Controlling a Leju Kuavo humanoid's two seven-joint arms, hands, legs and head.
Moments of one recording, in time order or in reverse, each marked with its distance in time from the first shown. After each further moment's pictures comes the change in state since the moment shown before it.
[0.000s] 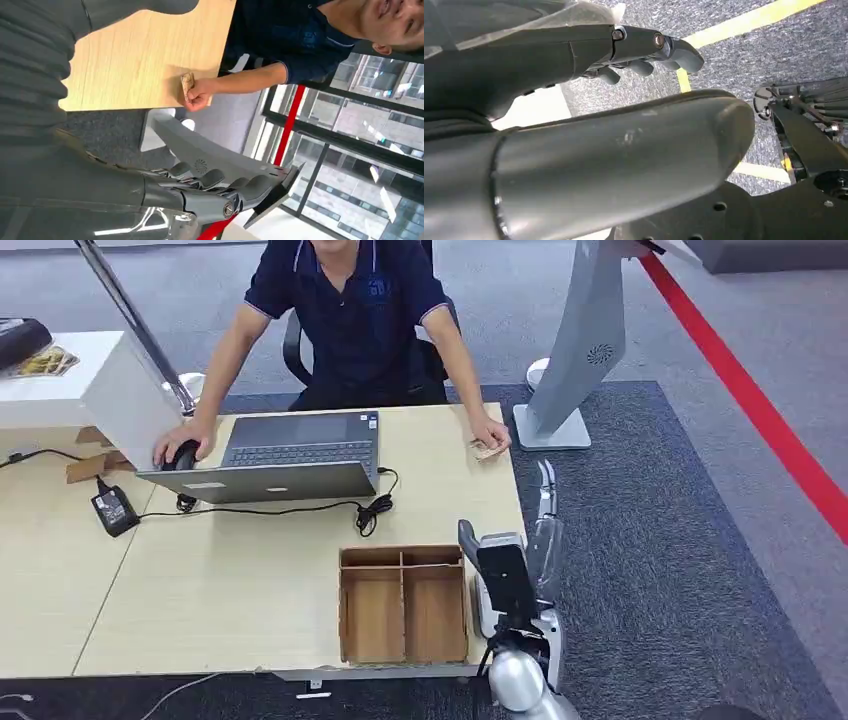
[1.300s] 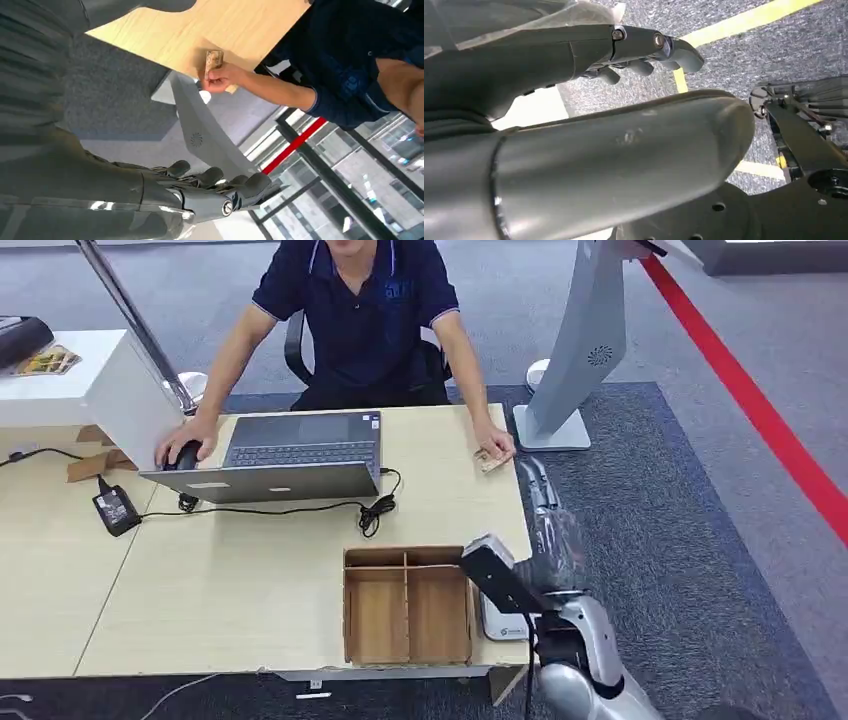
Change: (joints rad) left arm 0.002 0.011 0.000 0.000 0.013 -0.021 -0.016; right arm -0.066 -0.377 0.201 -0.195 0.201 0.232 0.409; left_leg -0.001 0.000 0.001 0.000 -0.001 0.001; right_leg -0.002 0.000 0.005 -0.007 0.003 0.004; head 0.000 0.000
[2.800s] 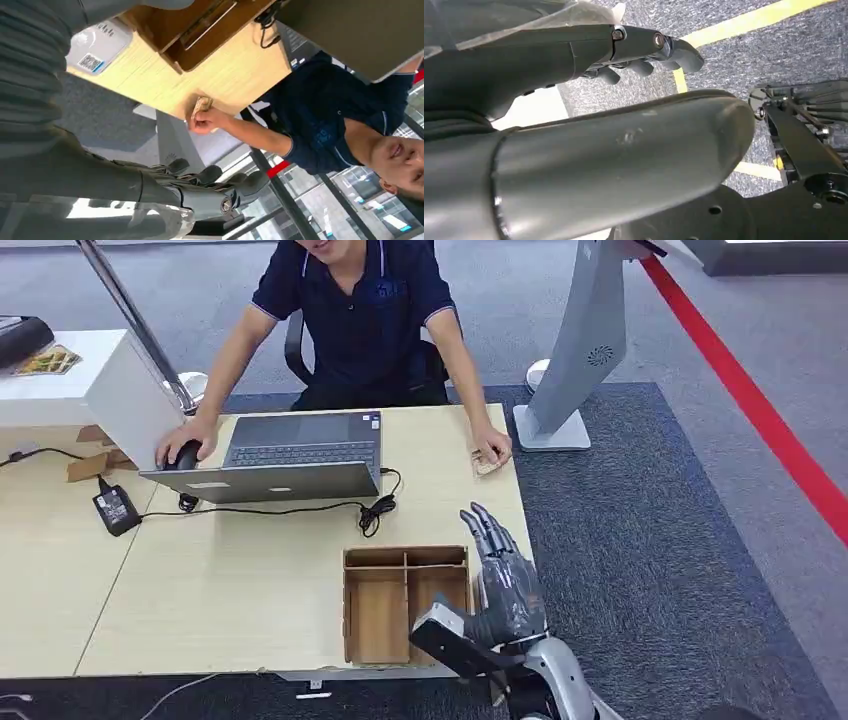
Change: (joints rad) left arm -0.002 0.003 0.000 0.000 0.017 0.010 0.005; right arm 0.030 -0.012 0.208 0.038 0.047 -0.048 -0.006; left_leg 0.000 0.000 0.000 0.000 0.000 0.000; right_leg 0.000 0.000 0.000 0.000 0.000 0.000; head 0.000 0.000
